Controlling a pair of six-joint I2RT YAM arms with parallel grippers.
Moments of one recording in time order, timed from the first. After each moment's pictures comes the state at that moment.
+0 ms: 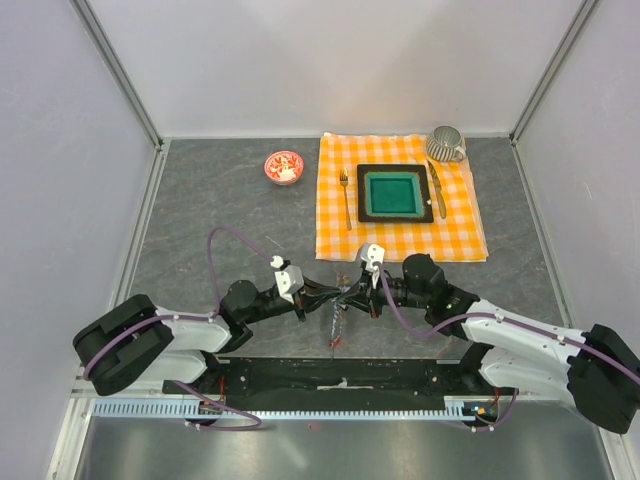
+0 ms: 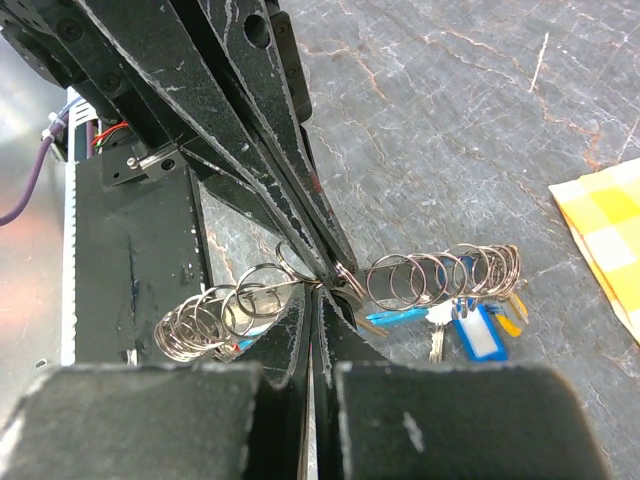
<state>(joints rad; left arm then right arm) -0.87 1.27 0.15 1.26 0.42 -0.12 0.85 1.02 0.42 0.31 -0.48 0.08</state>
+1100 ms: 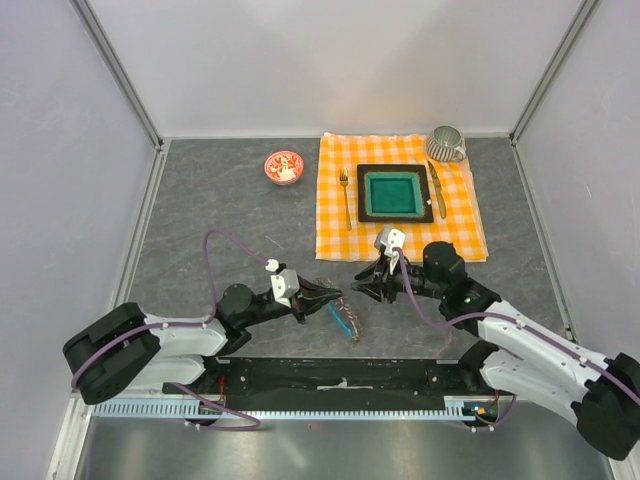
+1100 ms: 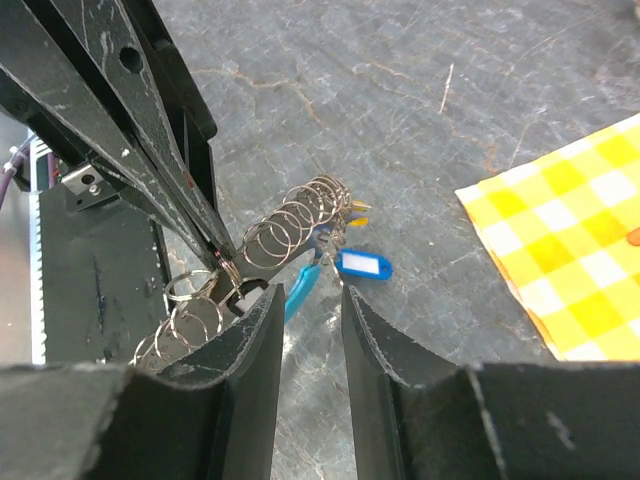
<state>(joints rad) -0.91 1.20 0.14 1.25 0.40 -0.12 0.70 0.88 0.48 0.14 -0.52 0.03</state>
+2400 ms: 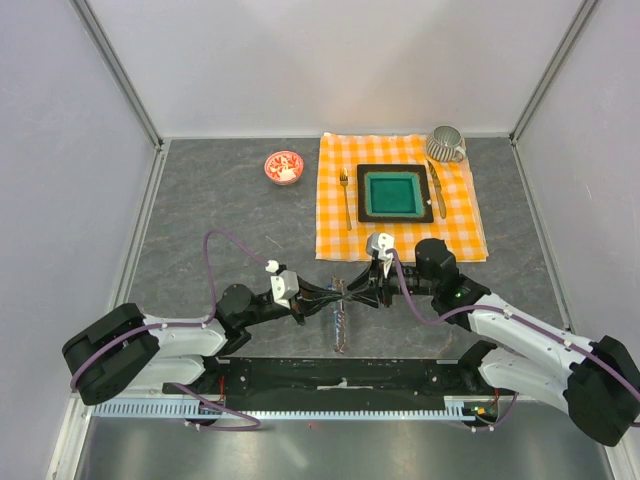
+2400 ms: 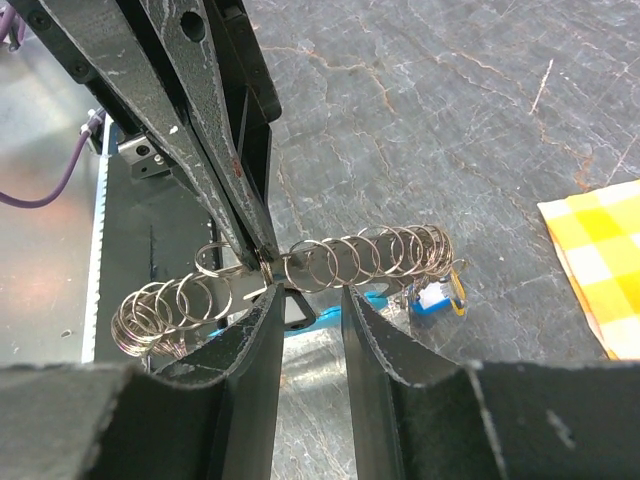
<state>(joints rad) -0.91 1.19 0.14 1.25 0.43 -0.12 0.69 0.99 0.48 0.21 -0.71 0.02</state>
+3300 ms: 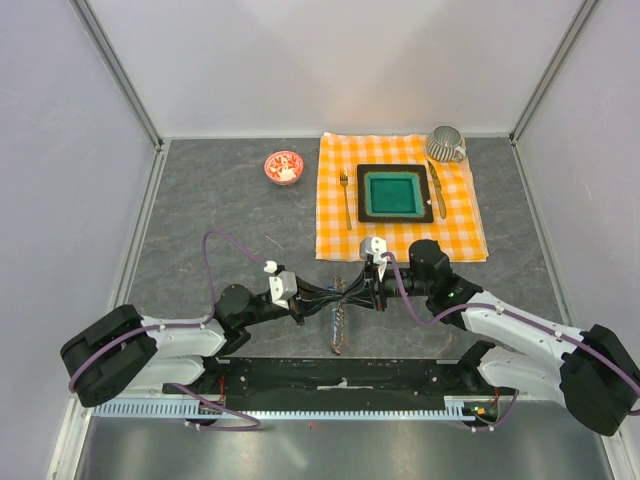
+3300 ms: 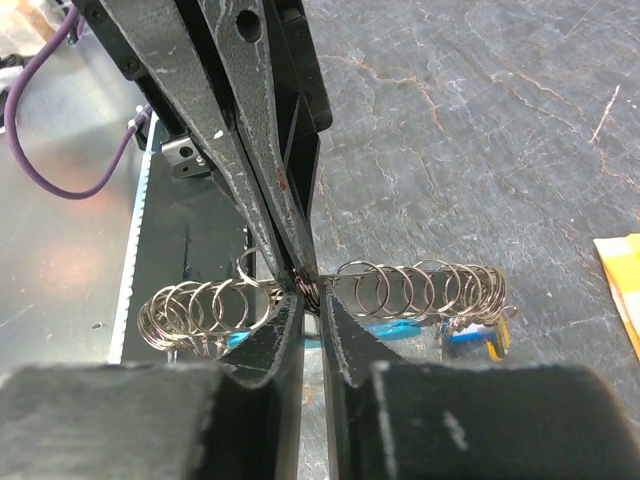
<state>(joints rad) -0.91 1.18 0.14 1.26 0.45 -0.12 0.72 1.05 0.48 0.30 -0.78 0.04</state>
